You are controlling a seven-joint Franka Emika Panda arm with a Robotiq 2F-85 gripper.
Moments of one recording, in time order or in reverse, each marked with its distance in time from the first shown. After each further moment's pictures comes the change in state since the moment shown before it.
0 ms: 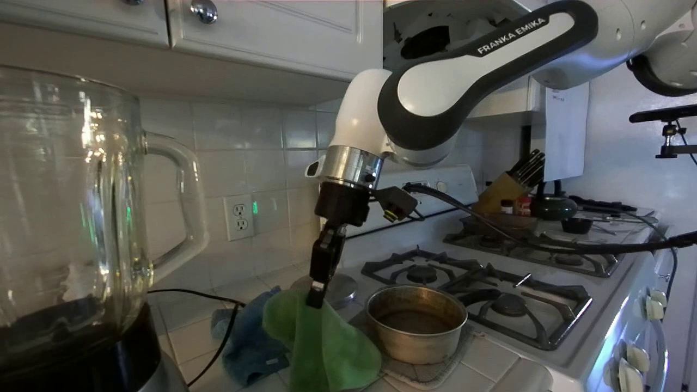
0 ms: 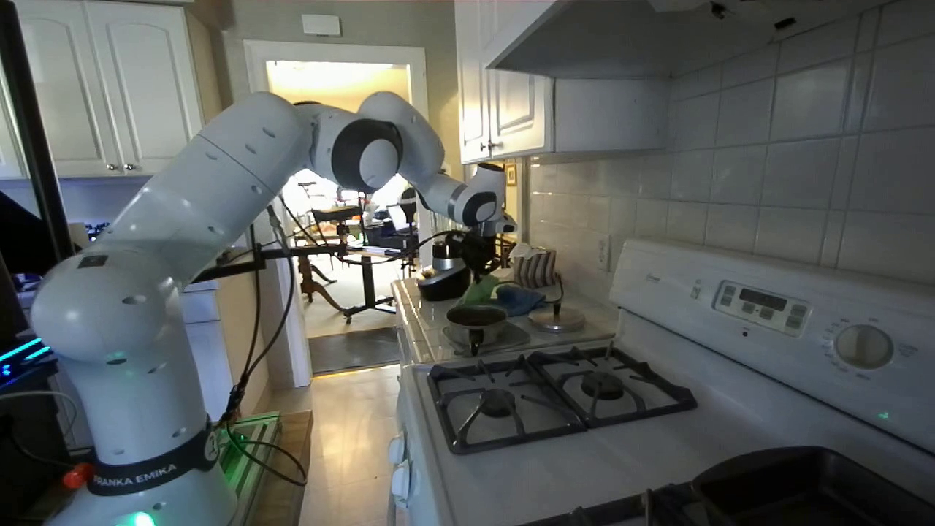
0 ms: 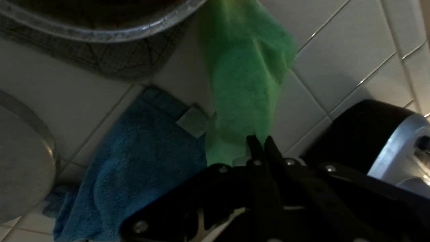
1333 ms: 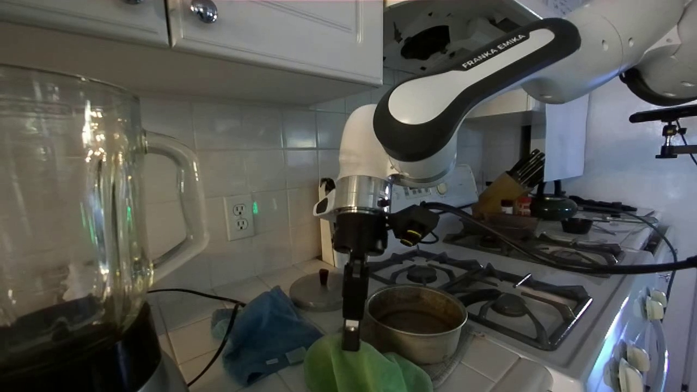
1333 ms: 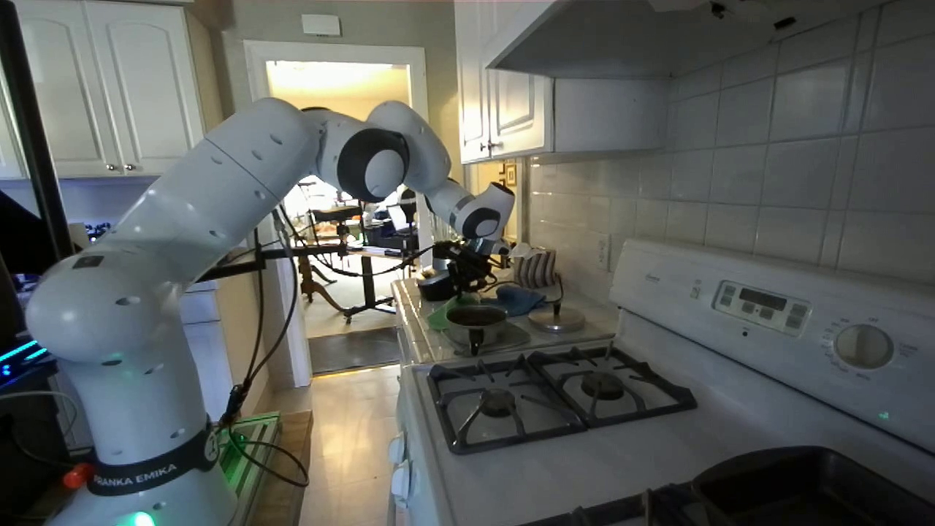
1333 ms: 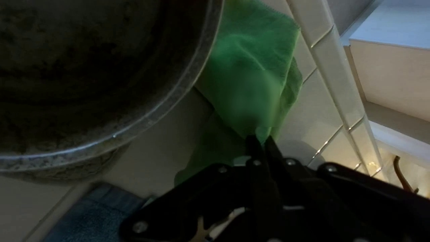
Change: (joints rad) arm -0.033 0.044 0.025 -0.013 0.151 -0.178 -0.154
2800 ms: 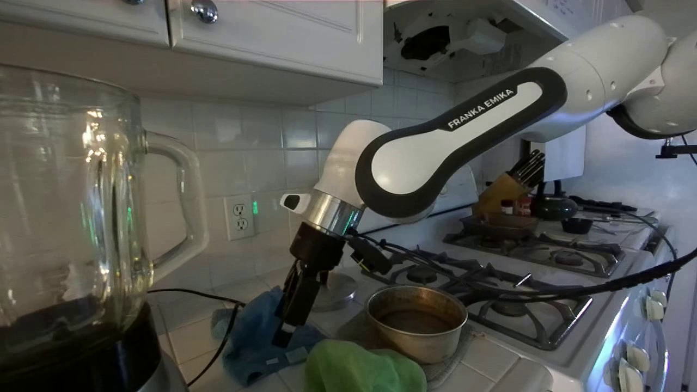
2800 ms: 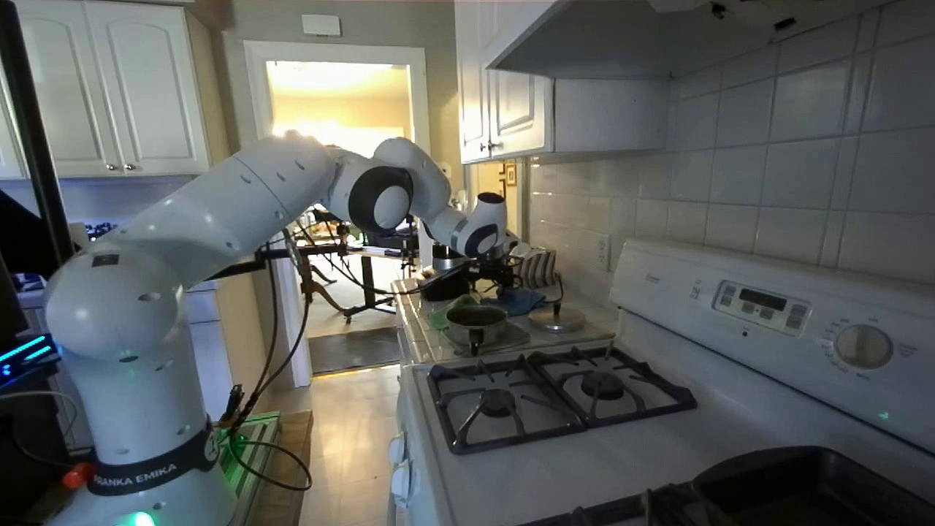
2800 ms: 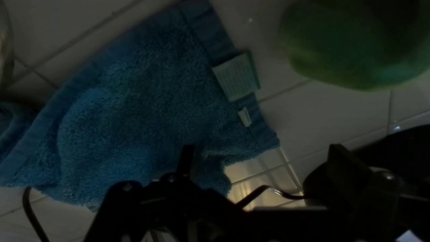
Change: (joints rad) arm 0.129 0.168 -0.094 0.185 -0.144 0.398 -0.215
